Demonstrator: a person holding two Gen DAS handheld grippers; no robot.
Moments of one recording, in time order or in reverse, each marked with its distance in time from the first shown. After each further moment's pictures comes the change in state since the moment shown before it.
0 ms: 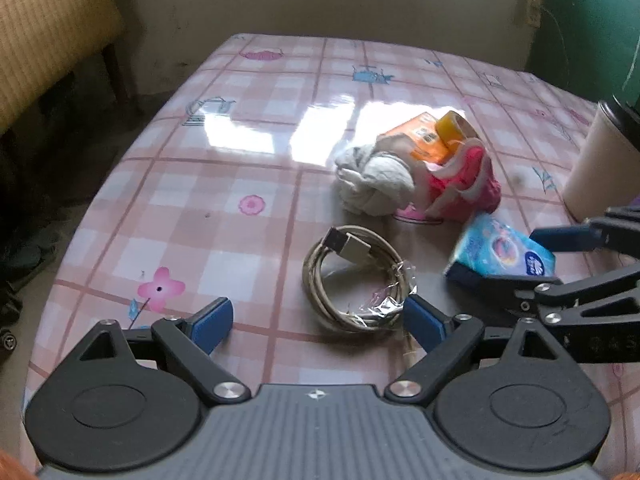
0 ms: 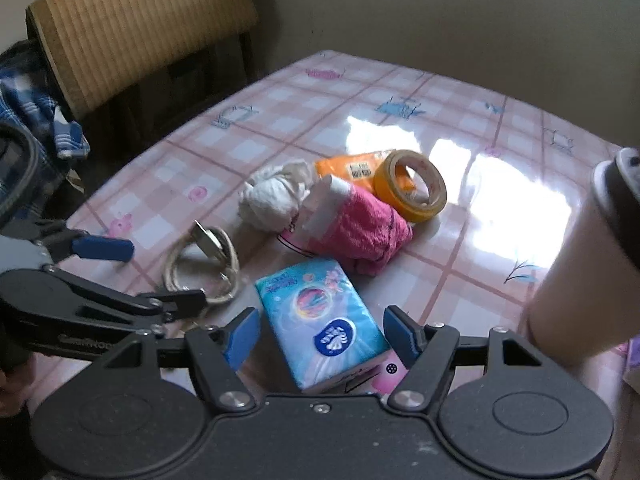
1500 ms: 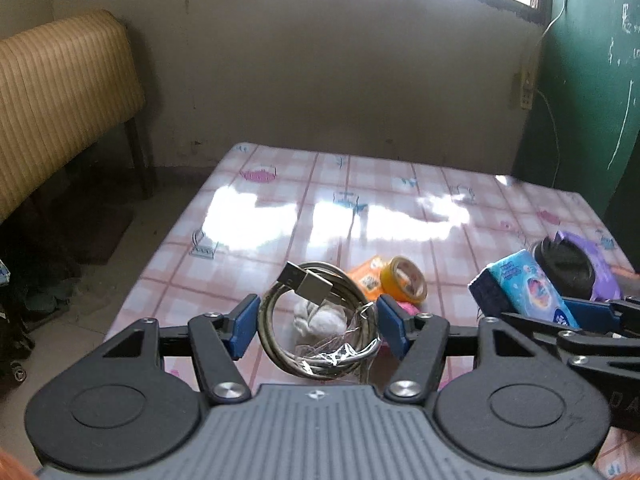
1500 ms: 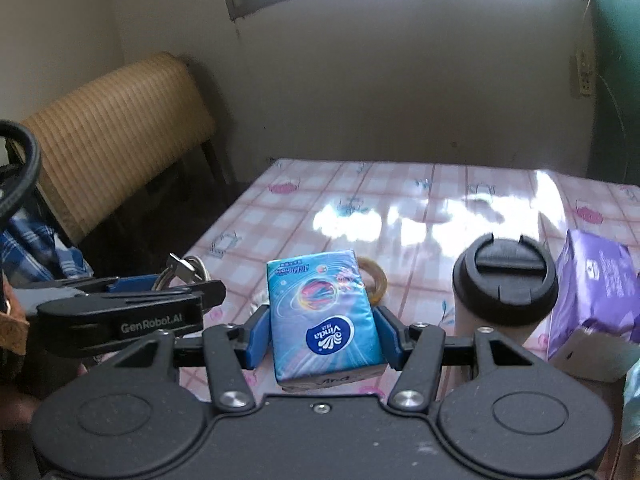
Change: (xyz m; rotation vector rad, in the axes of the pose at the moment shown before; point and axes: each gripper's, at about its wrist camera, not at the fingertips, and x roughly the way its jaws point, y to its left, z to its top) left arm -0.093 -0.045 0.062 -0.042 -0.213 0.030; right arm -0.133 -0.012 0.018 0.228 -0.266 -0.047
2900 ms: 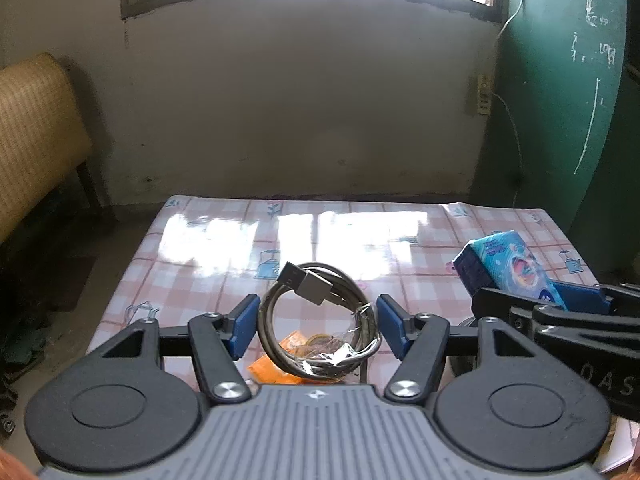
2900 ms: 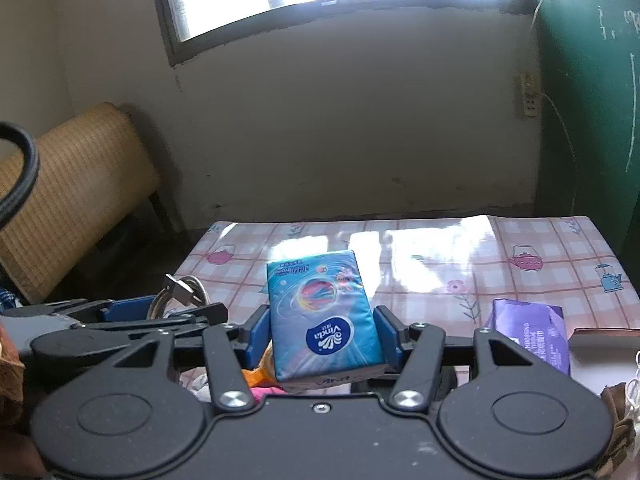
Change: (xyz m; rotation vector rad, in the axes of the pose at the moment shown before) left arm 0.011 -0.072 0.060 0.085 -0.023 -0.075; right arm -0.026 -0.062 0.068 0.089 -0.080 -0.139
